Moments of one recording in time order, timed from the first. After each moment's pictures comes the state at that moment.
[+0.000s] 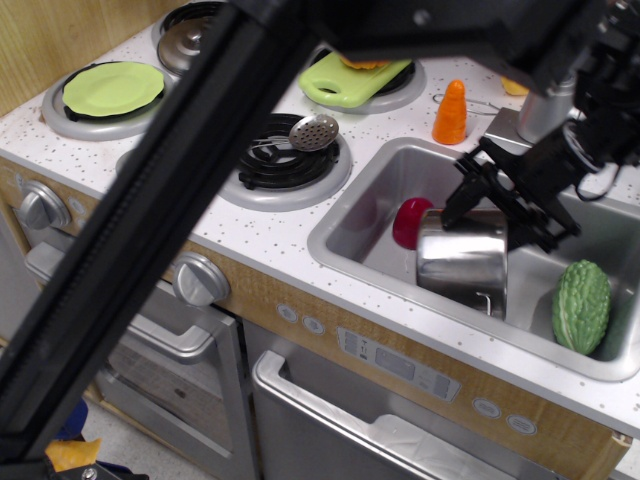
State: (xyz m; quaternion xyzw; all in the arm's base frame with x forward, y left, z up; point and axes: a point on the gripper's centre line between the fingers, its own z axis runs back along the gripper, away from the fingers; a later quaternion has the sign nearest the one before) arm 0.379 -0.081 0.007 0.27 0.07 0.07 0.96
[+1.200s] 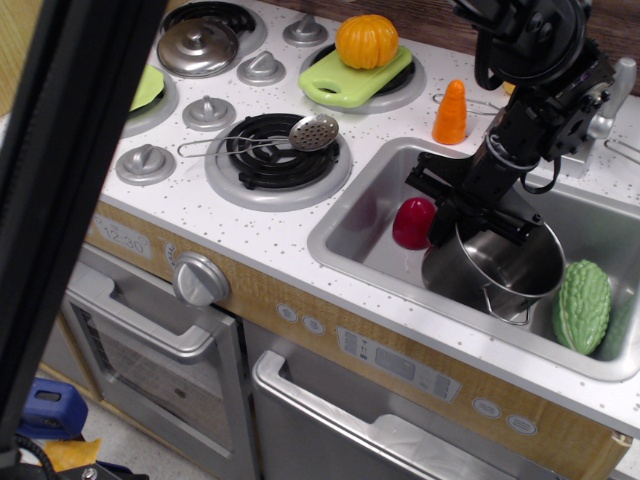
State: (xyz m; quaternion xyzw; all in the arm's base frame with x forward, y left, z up) arm 0.379 -0.066 -0.004 0.16 -0.04 0.06 0.98
